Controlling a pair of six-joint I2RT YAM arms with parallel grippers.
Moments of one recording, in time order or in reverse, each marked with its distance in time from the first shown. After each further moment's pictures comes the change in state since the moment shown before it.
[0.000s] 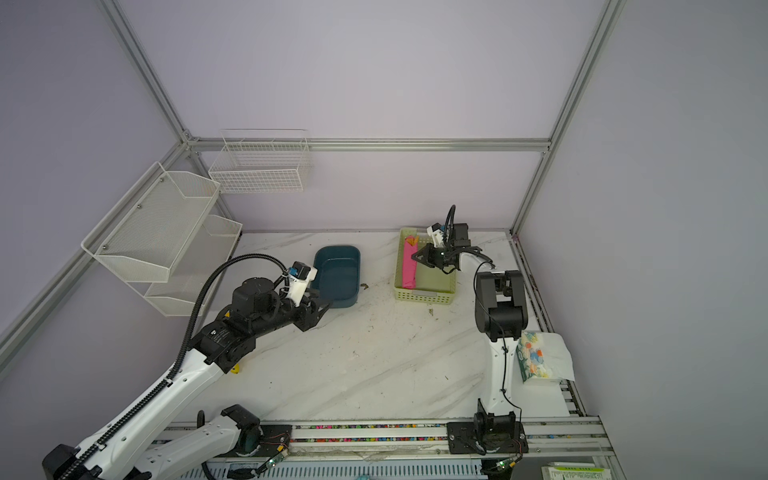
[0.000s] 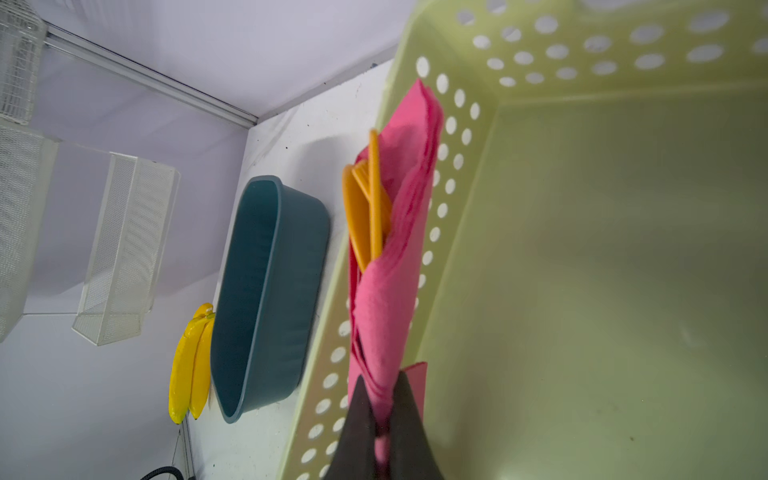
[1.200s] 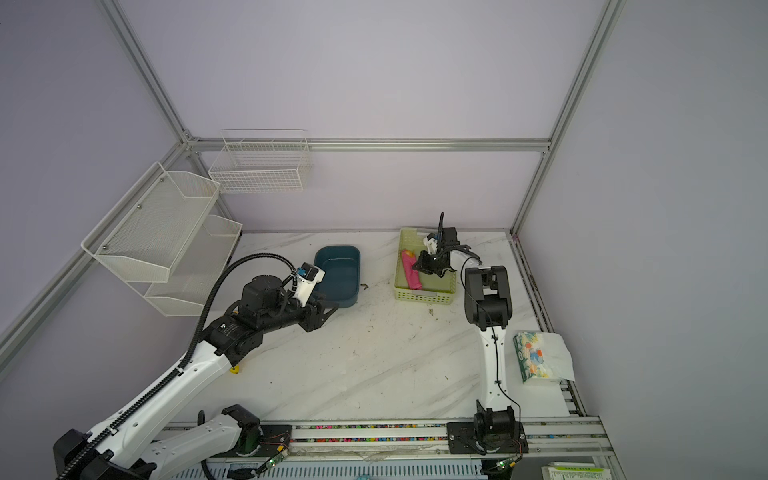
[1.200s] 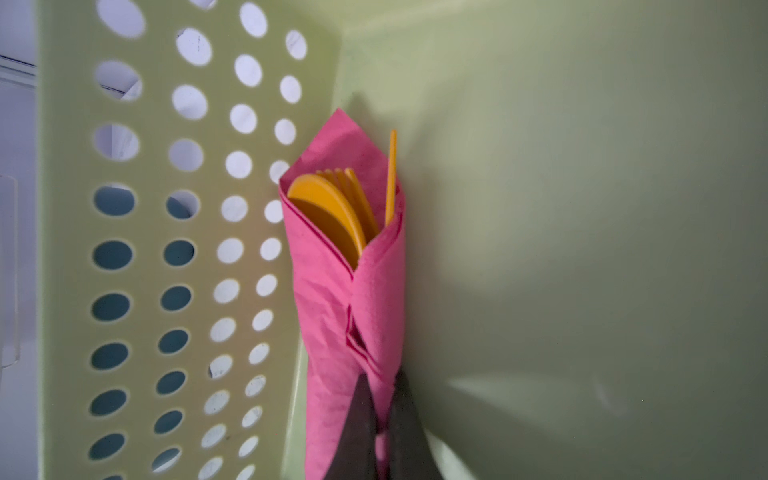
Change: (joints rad) left arm 0.007 0.063 0.000 0.002 0.069 -0.001; right arm 0.039 0.199 0.206 -0.208 0.227 -0.069
